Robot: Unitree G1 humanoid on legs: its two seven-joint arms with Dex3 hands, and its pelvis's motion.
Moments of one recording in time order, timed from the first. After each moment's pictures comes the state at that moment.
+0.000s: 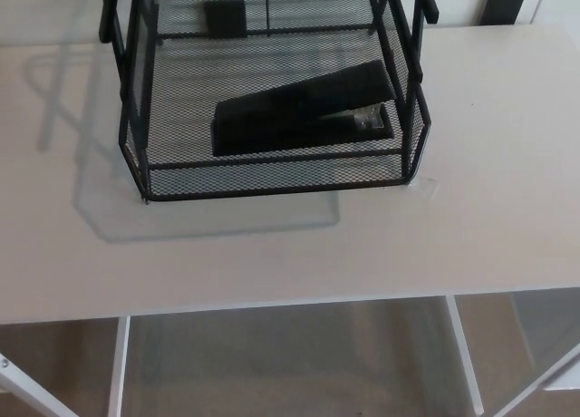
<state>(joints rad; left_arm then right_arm) 0.23 0.68 0.27 1.06 -0.09 -0.15 -0.26 -0.11 -0.76 -0.78 0.70 -0.39 0.14 0.62</state>
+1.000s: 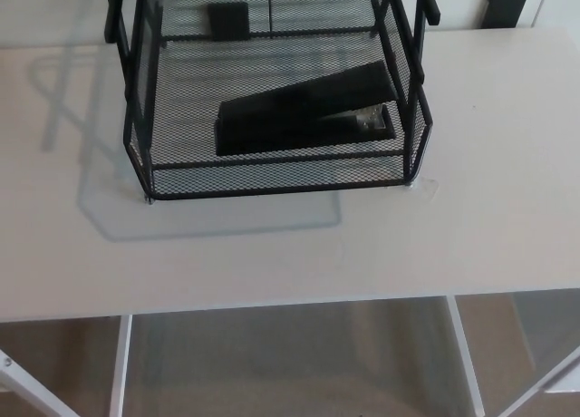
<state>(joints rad) 0.27 0.71 0.33 1.12 -0.10 -0.15 -0.26 0.04 -0.53 -0.71 1.07 -0.14 -0.03 0.27</state>
